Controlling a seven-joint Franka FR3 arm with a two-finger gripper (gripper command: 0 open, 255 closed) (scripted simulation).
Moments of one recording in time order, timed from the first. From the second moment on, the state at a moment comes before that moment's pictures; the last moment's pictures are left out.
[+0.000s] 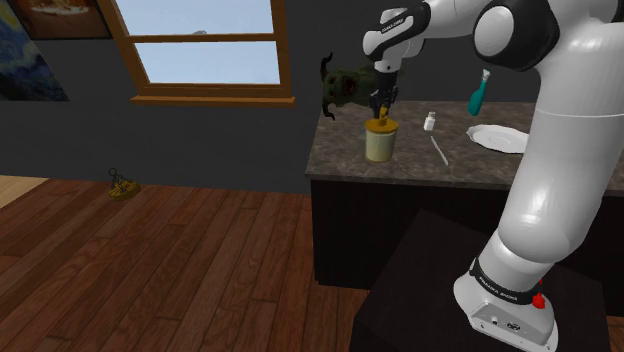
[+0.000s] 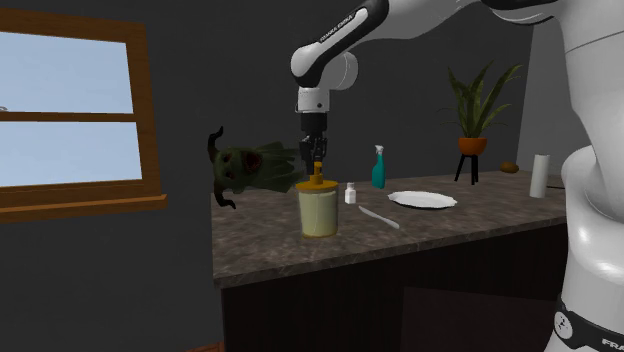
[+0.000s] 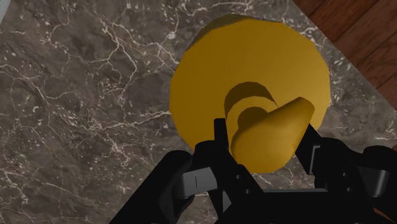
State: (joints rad) arm -0.23 0.22 -0.41 -1.76 0.09 1.96 -0.40
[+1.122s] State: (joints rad) arm -0.23 0.20 -0.42 -1.57 0.07 1.75 -0.39
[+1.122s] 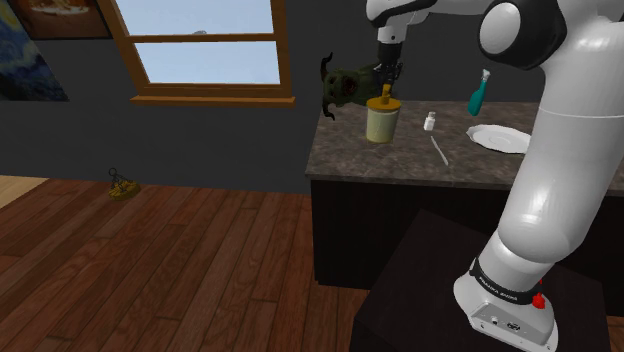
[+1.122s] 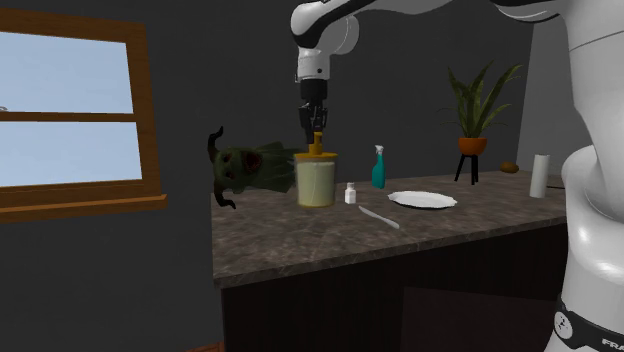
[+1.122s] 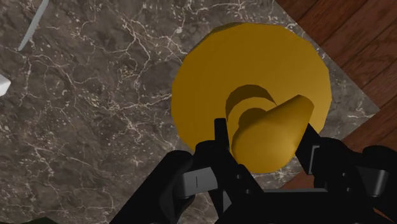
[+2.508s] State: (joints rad) arm -0.28 0.29 -0.42 -1.16 0.11 1.42 -0.40
